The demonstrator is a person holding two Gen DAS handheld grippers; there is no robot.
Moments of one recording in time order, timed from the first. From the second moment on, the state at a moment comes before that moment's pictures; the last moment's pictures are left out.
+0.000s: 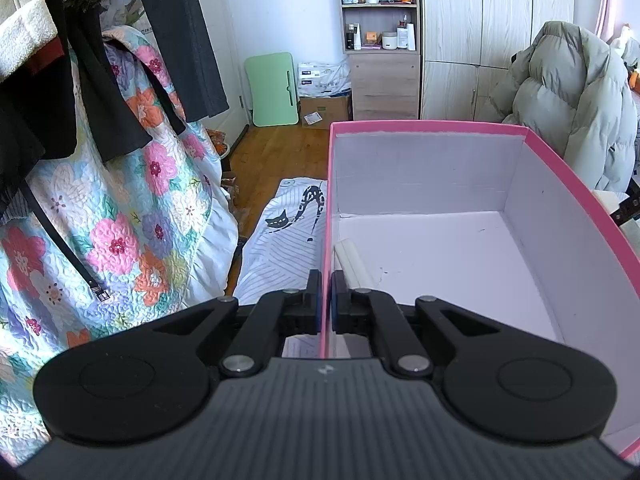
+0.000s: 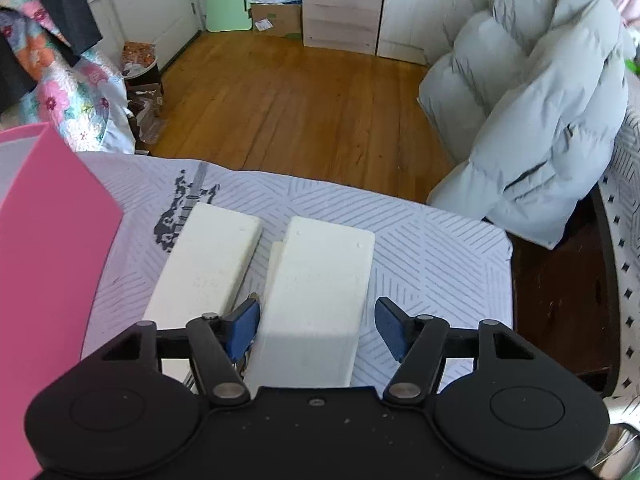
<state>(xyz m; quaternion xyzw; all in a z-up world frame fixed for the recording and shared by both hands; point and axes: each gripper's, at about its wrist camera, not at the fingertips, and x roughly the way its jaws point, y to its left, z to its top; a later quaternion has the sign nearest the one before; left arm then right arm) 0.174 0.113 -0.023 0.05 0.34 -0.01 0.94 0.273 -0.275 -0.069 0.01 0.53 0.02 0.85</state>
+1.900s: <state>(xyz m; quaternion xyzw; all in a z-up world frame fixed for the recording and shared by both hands) 0.173 0.114 -0.022 0.05 0.34 -0.02 0.94 0.285 -0.041 -0.005 0.00 0.39 0.29 0.87</state>
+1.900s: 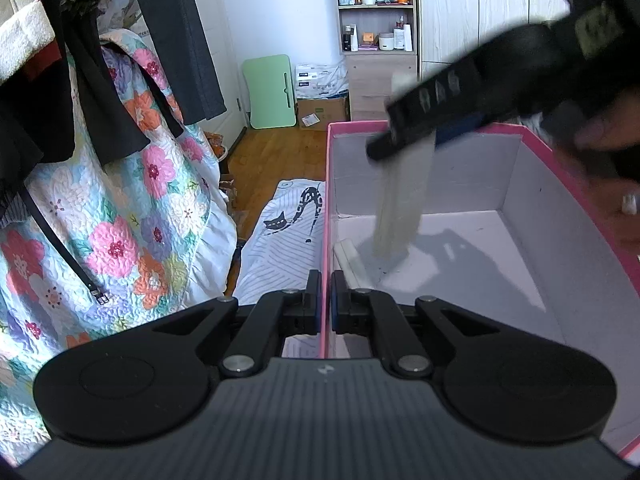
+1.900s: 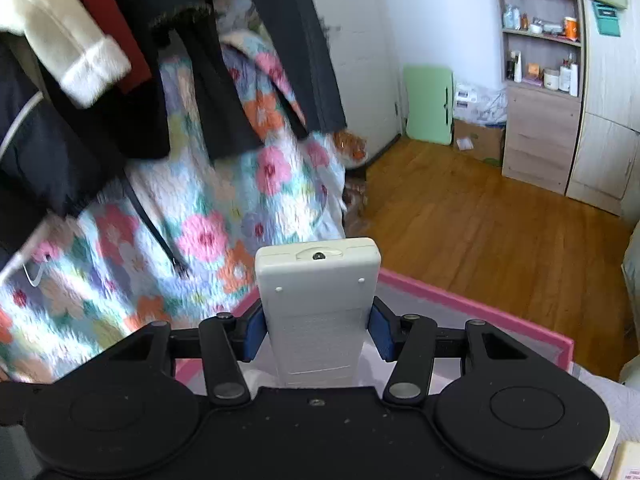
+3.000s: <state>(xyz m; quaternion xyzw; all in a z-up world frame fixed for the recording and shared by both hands) 0.170 0.113 -0.021 0.05 0.33 -0.01 0.94 0.234 -0.035 -0.048 -0.05 0.56 0.27 0.78</state>
